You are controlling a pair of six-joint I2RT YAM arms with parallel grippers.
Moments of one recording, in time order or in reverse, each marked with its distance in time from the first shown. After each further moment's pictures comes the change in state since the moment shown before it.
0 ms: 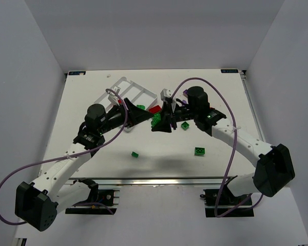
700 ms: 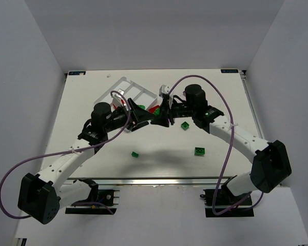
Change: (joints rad) left arm 0.000 0.073 0.000 -0.064 0.010 -0.095; right arm 0.000 0.056 0.044 -0.003 0.154 -0.034
